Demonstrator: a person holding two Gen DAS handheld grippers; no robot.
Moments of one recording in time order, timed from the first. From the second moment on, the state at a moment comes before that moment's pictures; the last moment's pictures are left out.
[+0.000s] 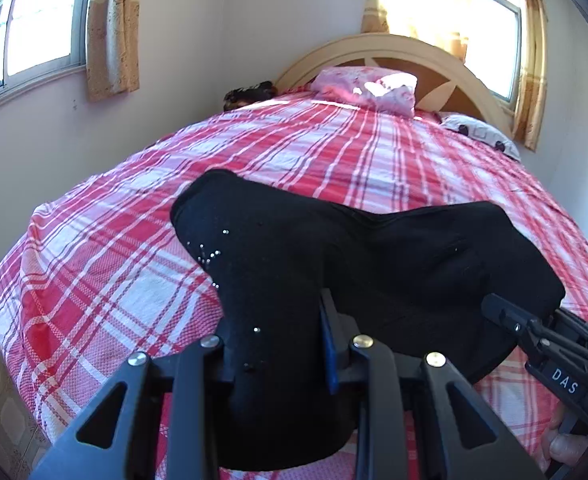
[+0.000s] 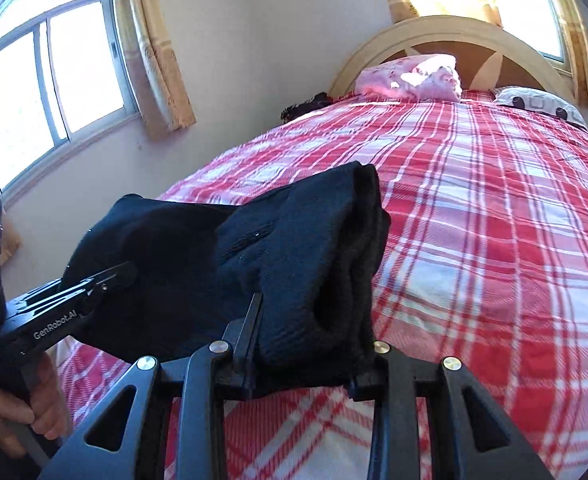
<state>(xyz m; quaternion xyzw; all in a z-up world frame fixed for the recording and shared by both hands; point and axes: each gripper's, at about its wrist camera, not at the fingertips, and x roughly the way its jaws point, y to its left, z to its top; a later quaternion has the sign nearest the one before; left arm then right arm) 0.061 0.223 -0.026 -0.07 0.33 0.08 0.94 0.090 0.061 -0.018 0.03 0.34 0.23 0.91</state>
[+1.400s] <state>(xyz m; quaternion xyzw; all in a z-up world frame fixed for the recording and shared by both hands) 0.055 0.246 -0.058 -0.05 0.38 0.17 0.91 0.094 0.090 -0.037 -0.07 0.36 0.19 0.91</state>
